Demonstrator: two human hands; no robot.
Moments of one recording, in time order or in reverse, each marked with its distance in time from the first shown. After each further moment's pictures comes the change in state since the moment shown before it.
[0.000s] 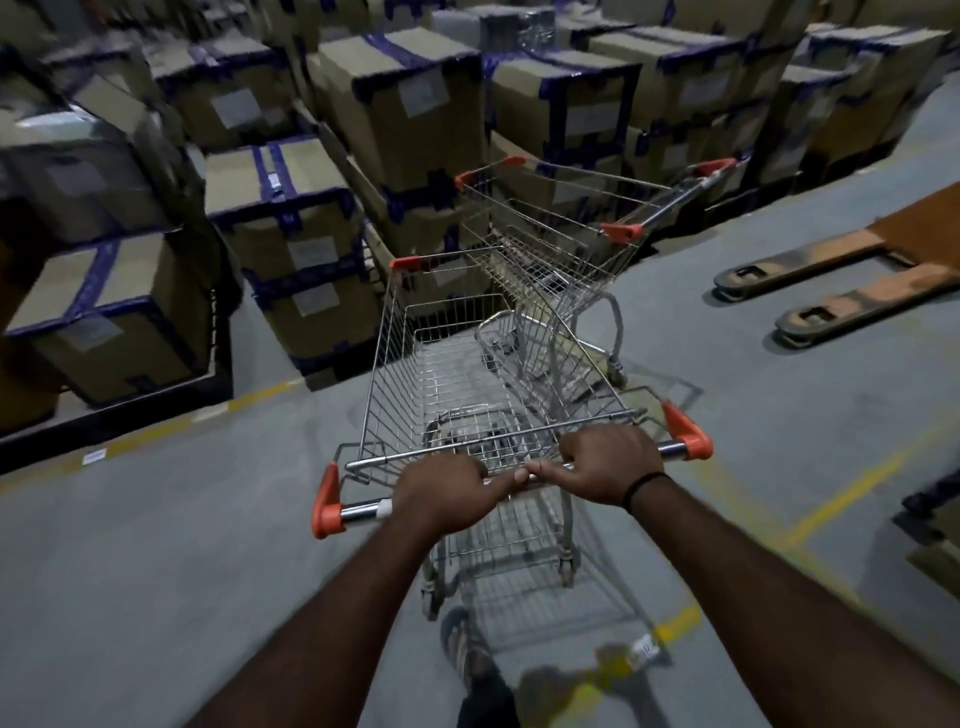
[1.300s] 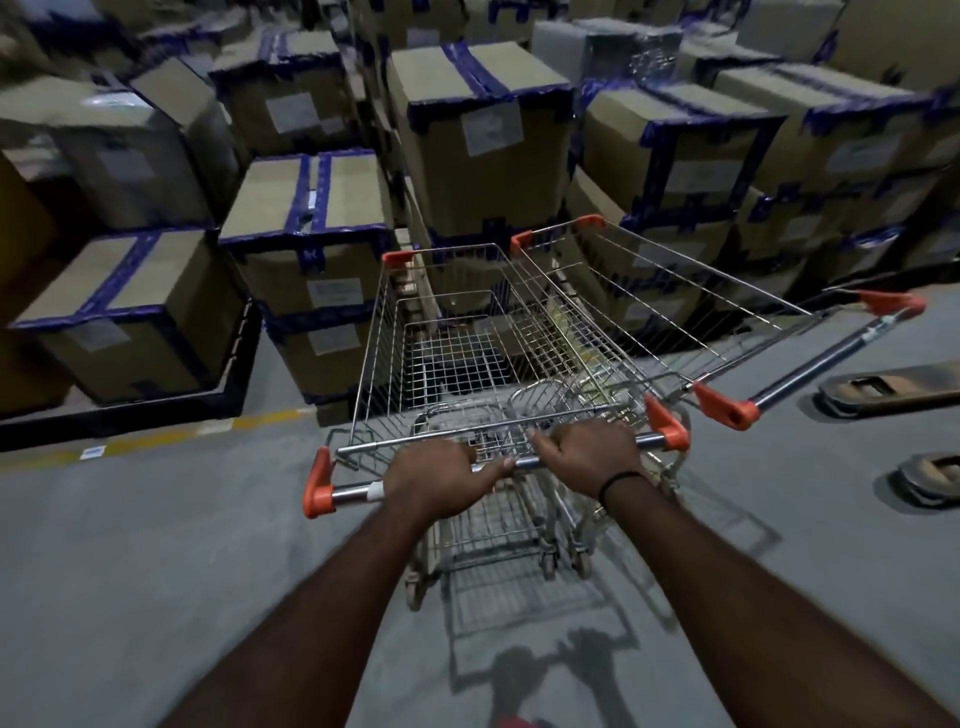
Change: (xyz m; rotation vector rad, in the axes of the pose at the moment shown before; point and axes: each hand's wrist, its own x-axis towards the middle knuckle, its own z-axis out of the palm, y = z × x) left_hand 0.370 -0.074 -0.084 -0.011 0.087 -0.247; right_hand 0.396 0.148 0.043 0.025 -0.167 0.015
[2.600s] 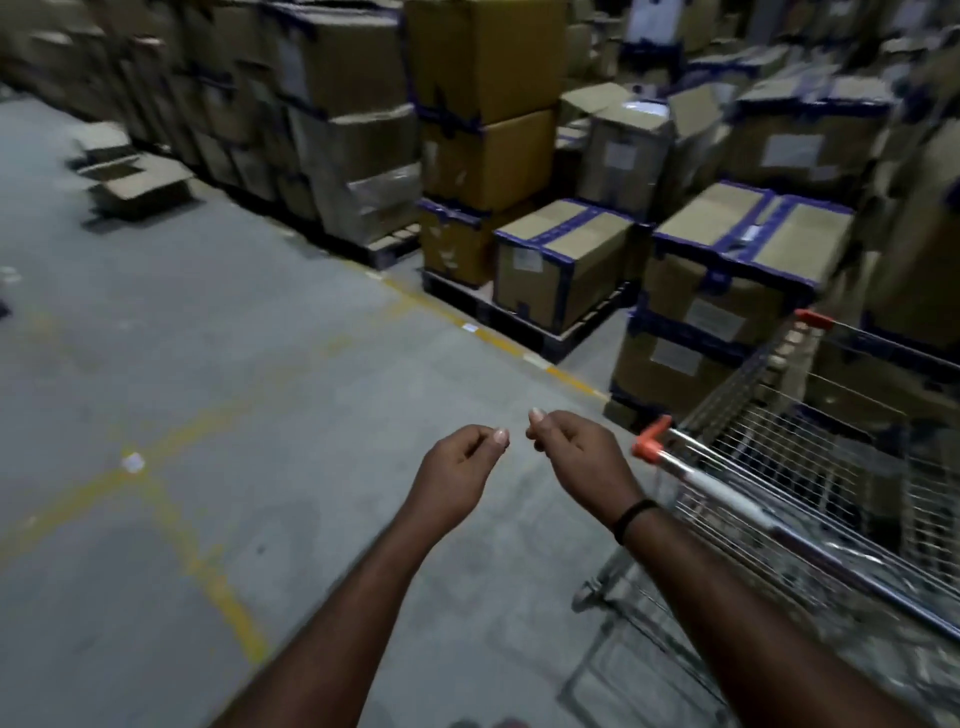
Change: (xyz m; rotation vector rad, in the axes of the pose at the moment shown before) left_hand -0.299 -0.102 -0.002 -1.163 0.822 -0.846; right_hand -0.104 -0.298 -0.052 1.000 -0.293 -0.786
